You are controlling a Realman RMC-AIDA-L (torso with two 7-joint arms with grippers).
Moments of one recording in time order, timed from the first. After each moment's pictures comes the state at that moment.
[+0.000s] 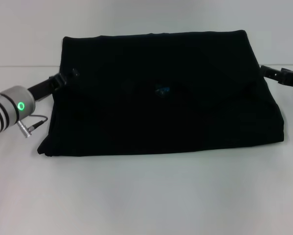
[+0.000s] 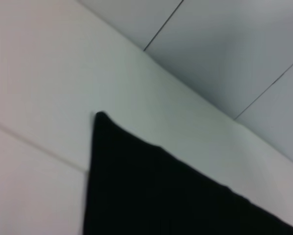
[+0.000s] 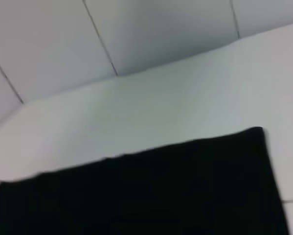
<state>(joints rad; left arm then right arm) -0.78 -2.09 0.28 0.32 1.94 0.68 -1.80 0.70 2.06 -0.42 -0.54 -2.06 -0.86 1.74</state>
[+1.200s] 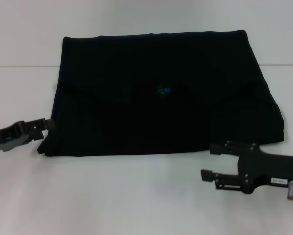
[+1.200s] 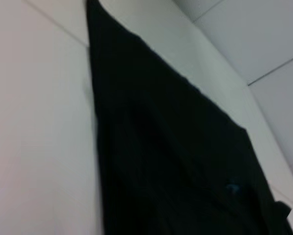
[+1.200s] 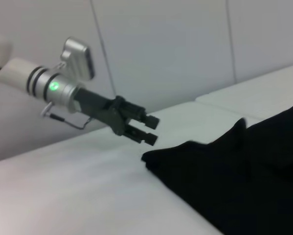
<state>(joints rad) -0.51 -1.94 0.43 0.48 2.13 1.31 -2.13 0.54 2.09 -0.56 -0.51 -2.11 -1.57 1.15</state>
